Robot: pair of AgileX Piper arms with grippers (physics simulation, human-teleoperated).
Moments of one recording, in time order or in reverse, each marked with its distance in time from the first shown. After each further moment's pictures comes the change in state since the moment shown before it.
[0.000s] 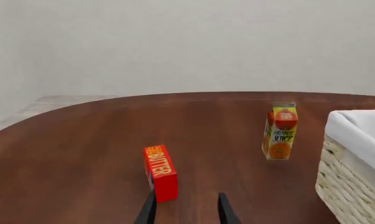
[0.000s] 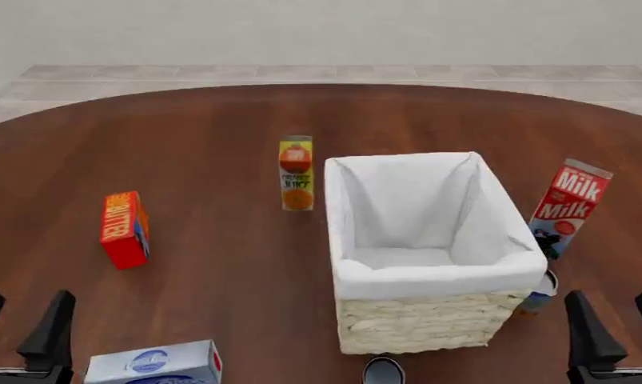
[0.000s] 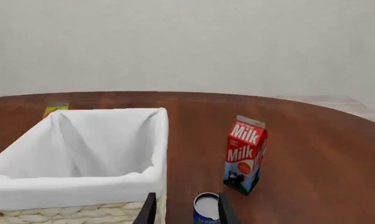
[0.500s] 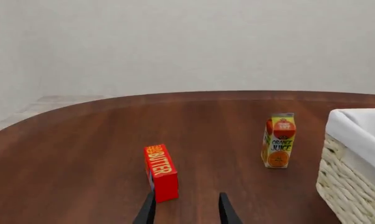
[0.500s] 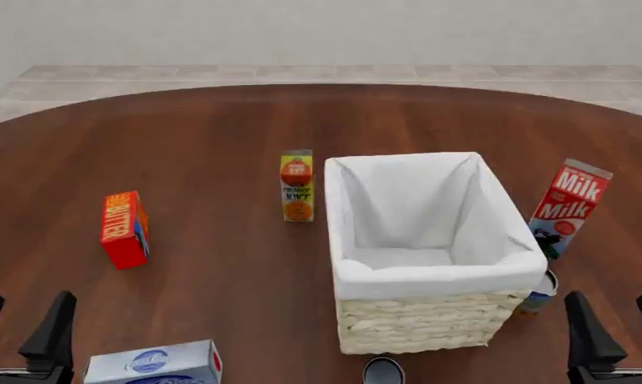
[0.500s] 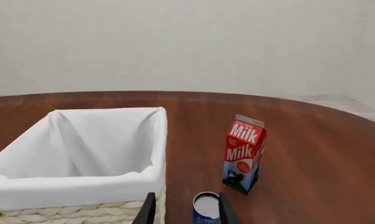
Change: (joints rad) left arm 0.001 -0.002 0.003 0.002 0.004; right arm -0.005 -0.006 0.001 0.007 0.001
